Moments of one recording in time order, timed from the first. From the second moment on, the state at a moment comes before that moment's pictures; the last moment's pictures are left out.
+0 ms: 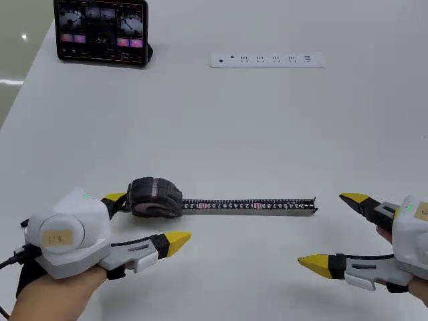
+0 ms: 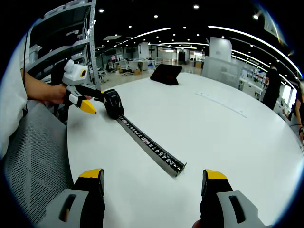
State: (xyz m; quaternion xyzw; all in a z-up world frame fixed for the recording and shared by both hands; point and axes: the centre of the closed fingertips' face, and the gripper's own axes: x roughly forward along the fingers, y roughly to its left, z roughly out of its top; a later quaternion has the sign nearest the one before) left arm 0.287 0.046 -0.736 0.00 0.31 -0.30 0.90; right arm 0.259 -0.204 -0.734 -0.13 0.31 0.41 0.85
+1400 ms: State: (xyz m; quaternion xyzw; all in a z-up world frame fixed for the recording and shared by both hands) left arm 0.312 0.051 -0.742 -0.04 0.31 -0.14 0.94; right arm 0.289 -0.219 -0.741 -0.21 0.32 0.49 0.78
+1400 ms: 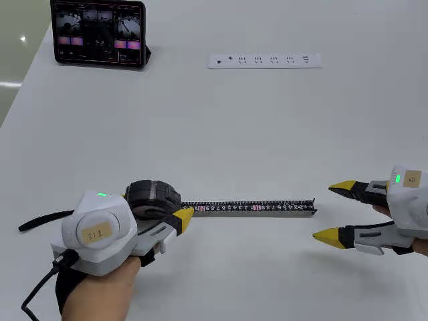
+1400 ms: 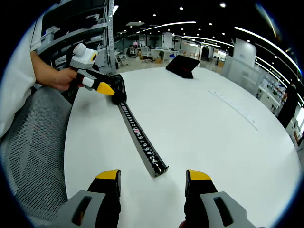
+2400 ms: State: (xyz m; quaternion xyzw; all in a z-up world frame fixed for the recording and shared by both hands) left arm 0.320 0.060 -0.748 -0.06 0.32 -0.08 0.94; right arm 0.303 -0.226 -0.752 -0.27 0.33 0.52 0.74
